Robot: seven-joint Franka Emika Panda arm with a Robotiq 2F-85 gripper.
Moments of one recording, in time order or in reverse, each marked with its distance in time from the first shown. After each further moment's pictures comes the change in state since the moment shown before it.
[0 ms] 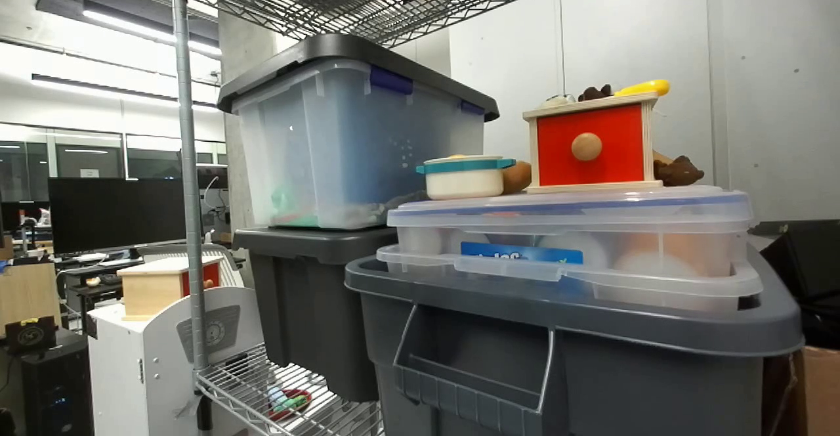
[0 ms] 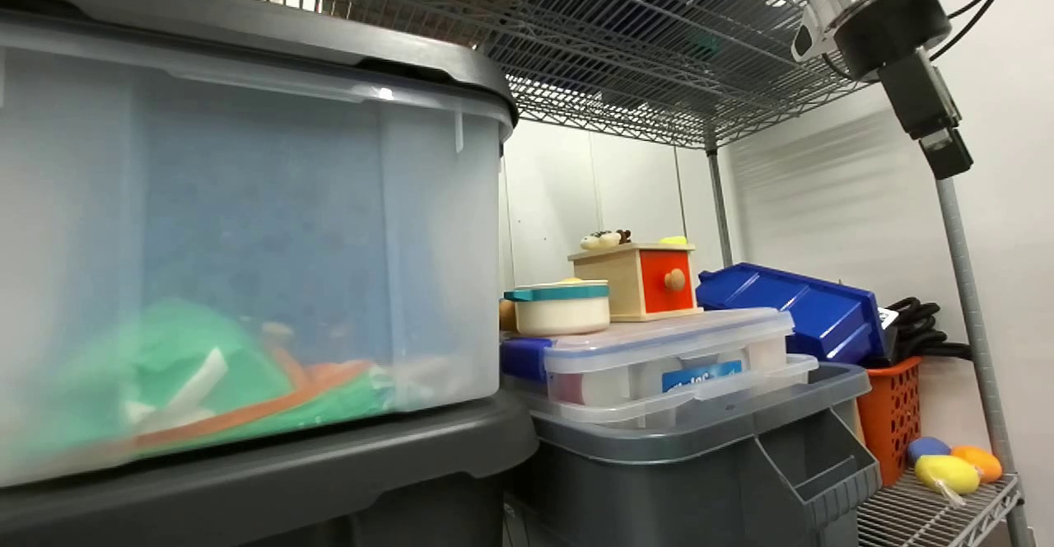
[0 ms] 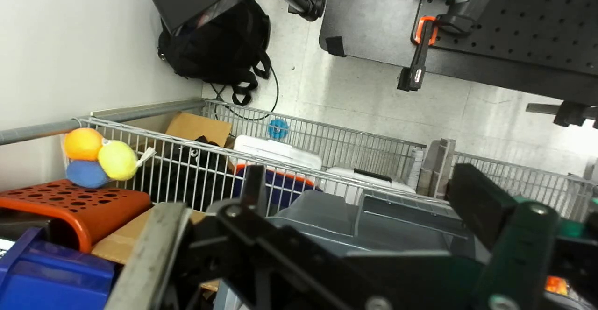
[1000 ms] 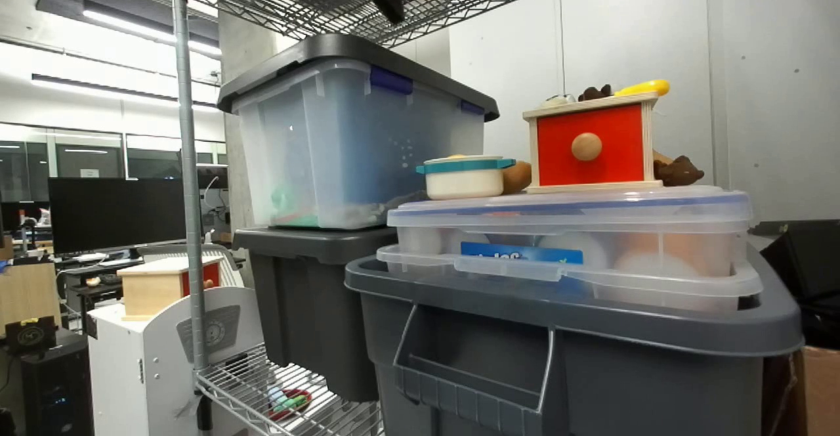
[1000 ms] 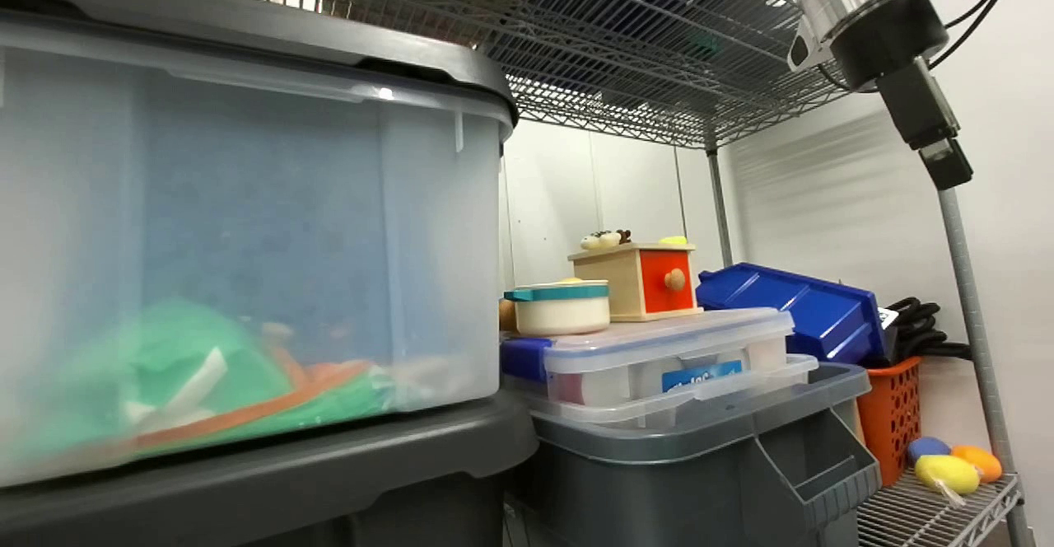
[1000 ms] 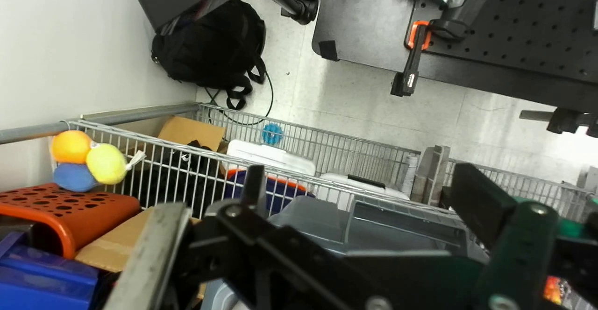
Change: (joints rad) arm 0.010 0.011 0.003 -0.013 0.003 0.000 0.005
